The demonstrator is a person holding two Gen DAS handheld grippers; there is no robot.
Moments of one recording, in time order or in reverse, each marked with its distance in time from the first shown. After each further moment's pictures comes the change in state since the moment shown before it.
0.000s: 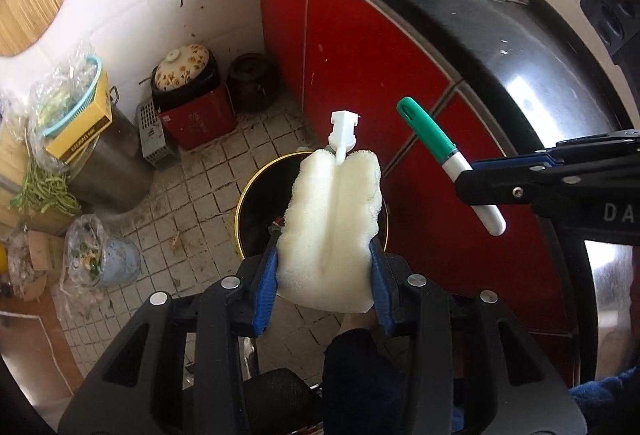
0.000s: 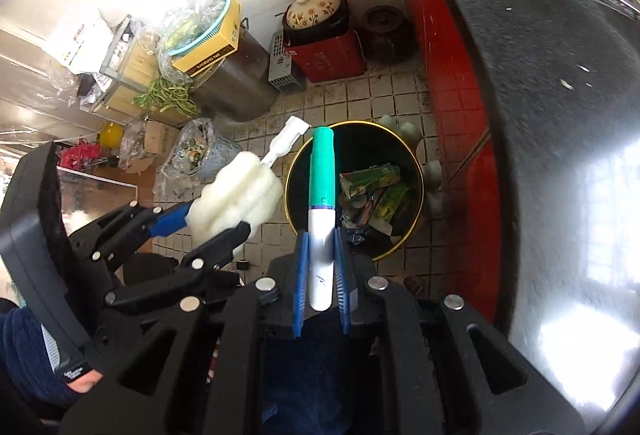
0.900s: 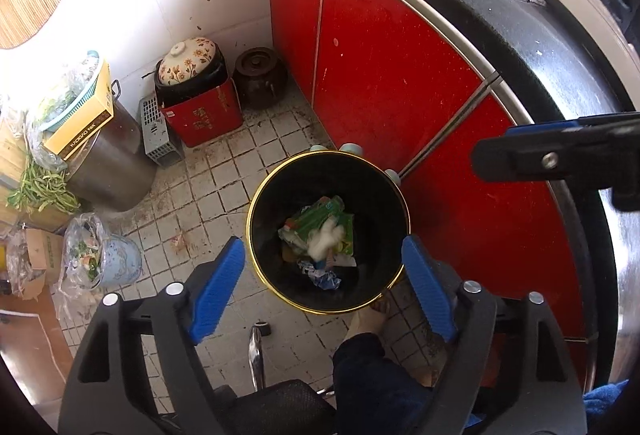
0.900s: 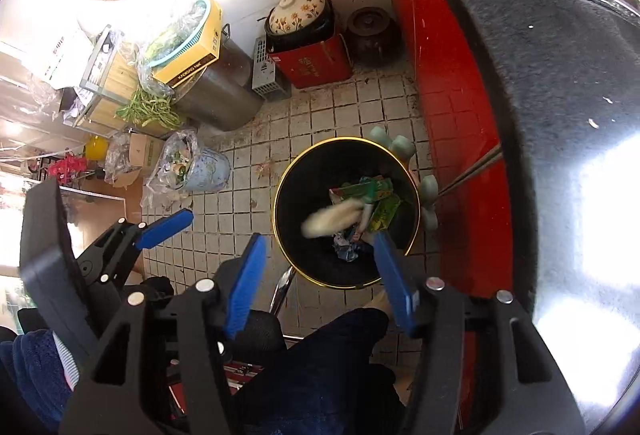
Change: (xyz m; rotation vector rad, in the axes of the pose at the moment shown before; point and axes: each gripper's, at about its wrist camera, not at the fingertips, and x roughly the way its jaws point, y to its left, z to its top) left arm 0.020 0.022 0.000 -0.003 -0.001 0.012; right arm 0.008 0.003 0.019 0.034 -0.021 -0.024
